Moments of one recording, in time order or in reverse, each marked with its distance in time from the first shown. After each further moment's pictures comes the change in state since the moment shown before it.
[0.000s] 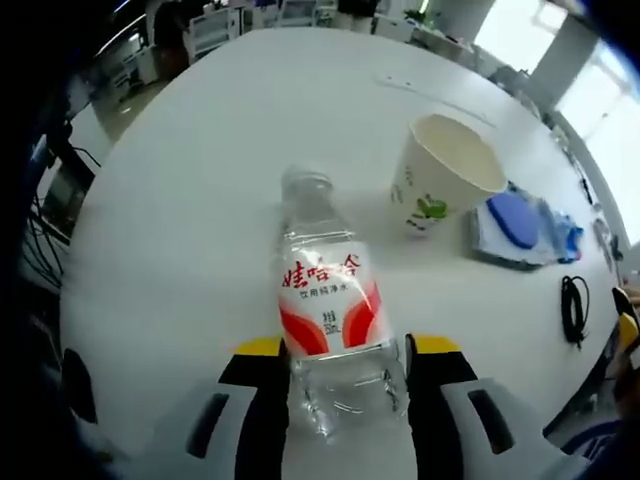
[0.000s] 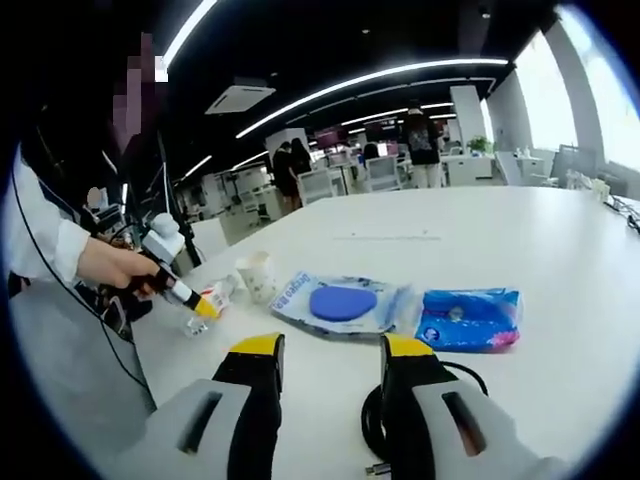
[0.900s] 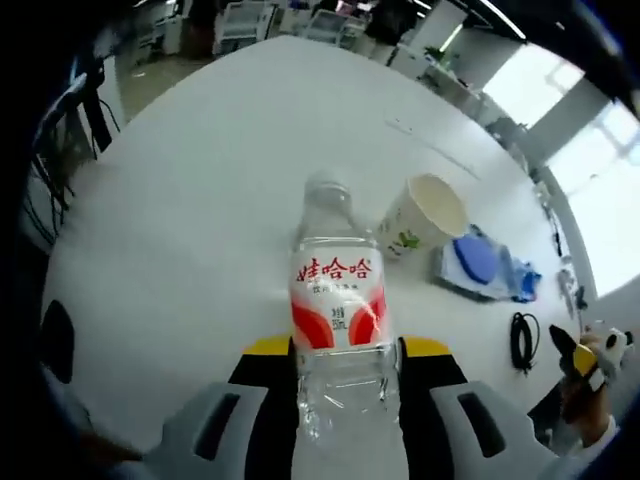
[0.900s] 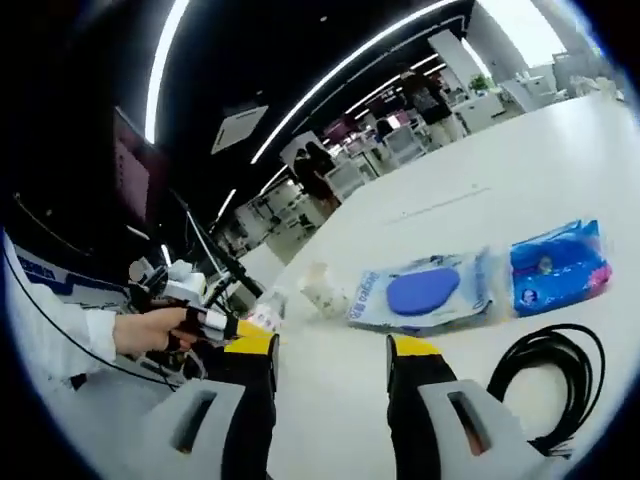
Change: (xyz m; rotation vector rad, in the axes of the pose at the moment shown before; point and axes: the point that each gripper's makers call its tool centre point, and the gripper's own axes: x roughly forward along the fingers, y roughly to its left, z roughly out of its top) left arm -0.058 0.003 0.008 -0.176 -0.102 -0.145; right arm 0.040 0.078 0.010 0.365 0.049 0.284
